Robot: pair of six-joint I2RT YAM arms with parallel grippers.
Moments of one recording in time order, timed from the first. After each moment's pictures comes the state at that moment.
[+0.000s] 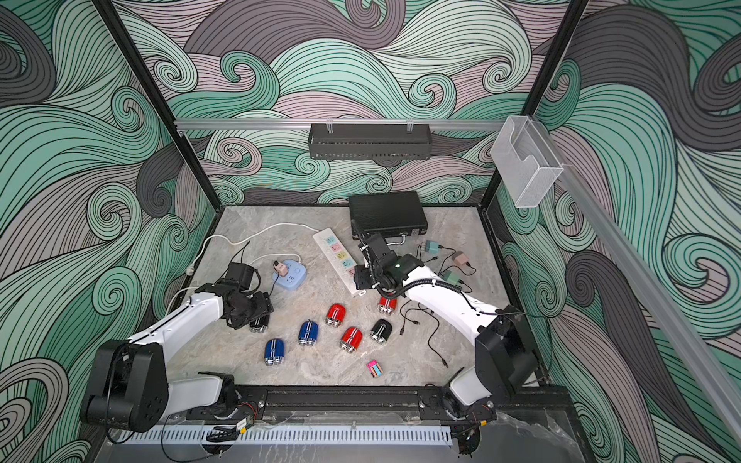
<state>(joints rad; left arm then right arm) -0.12 1.28 0.67 -0.68 0.03 -0.55 0.69 1.51 1.17 -0.60 -0.02 0.47</state>
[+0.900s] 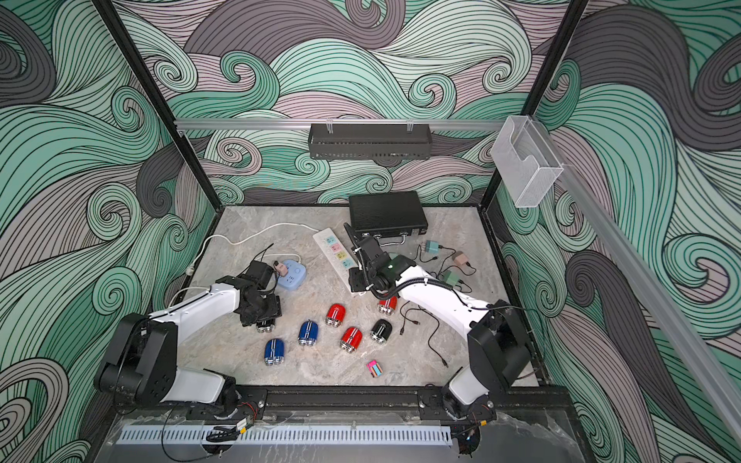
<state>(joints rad) -0.27 1.42 0.73 -0.71 -0.07 -0.53 0.73 1.55 1.18 -0.60 -0.02 0.48</state>
